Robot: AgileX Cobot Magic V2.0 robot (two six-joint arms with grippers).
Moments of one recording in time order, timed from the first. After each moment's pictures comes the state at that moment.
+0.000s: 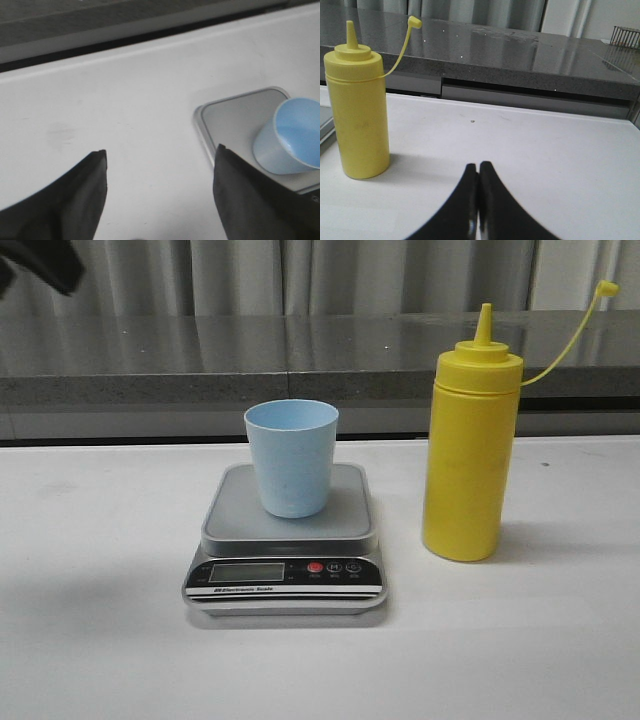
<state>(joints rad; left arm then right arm) -0.22 1.28 -1.04 -0.19 0.52 0.09 0.04 -0.01 0.03 -0.09 0.12 0.03</state>
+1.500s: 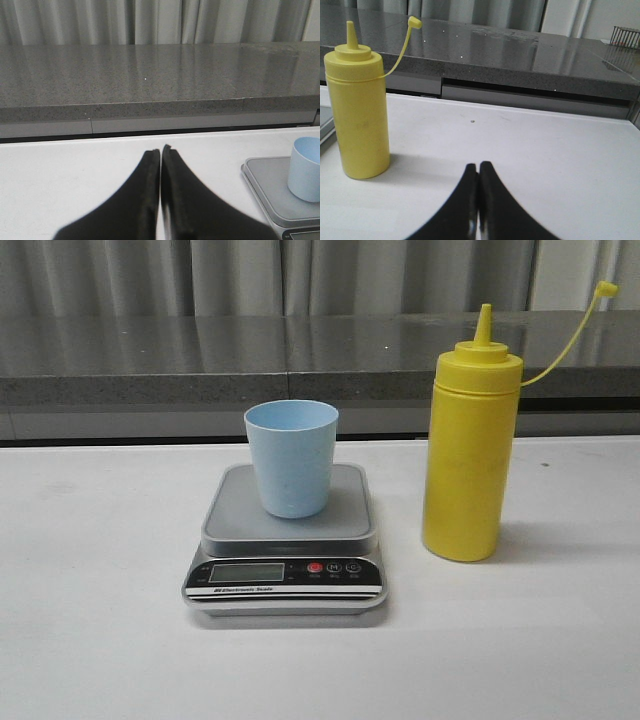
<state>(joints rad) -0.06 0.20 -0.35 -0.17 0.31 0.09 0.04 -0.01 0.03 -0.09 0.12 0.03</state>
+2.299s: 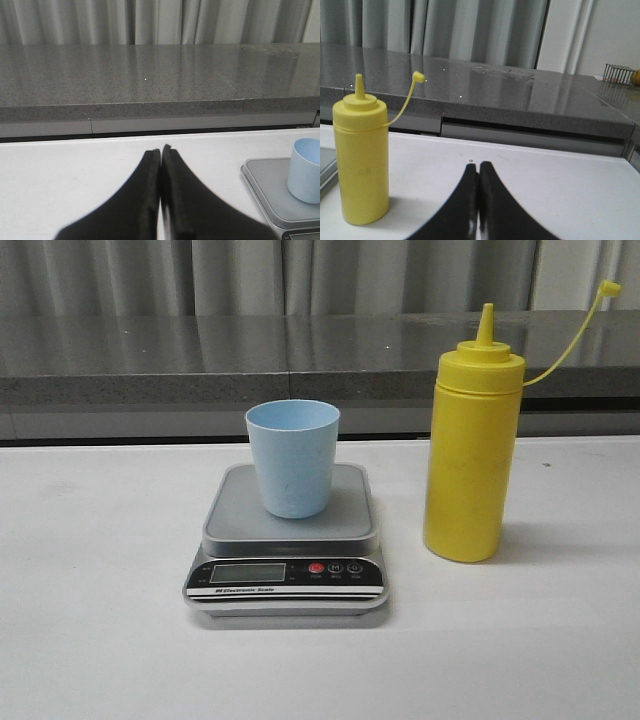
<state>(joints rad) -0.06 0.20 -0.35 -0.18 0.31 0.09 0.04 0.01 -0.05 -0.09 0.06 0.03</state>
